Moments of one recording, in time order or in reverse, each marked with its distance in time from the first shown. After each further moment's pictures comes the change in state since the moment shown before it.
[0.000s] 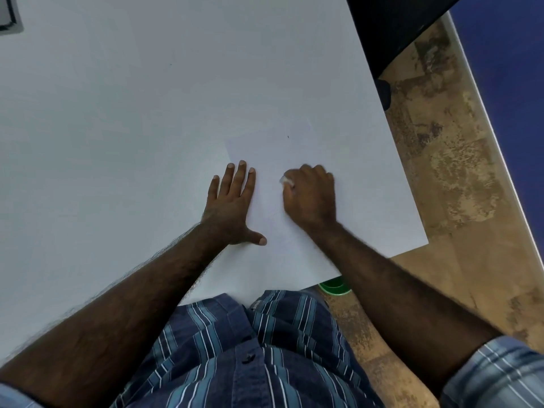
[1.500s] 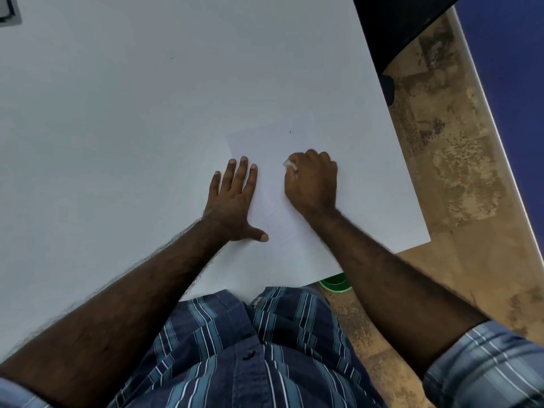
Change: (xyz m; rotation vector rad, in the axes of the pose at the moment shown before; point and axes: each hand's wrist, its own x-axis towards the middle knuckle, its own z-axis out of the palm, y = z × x) left_hand 0.001 0.000 0.000 0.002 -0.004 0.011; right_hand 0.020 -0.003 0.006 0.002 0.070 0.084
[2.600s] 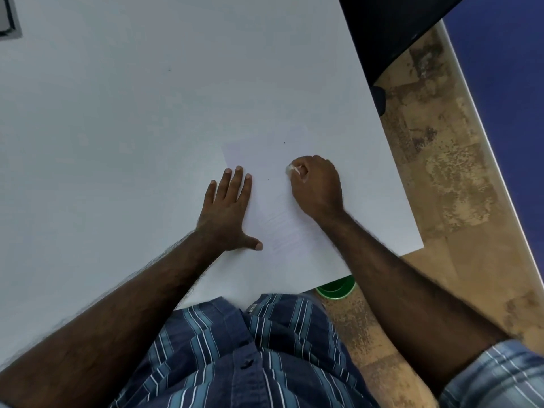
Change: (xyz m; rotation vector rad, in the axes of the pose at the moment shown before) left_hand -0.006 0.001 -0.002 -0.002 0.032 -0.006; right_hand 0.014 0.018 -0.015 0.234 -0.093 0.089
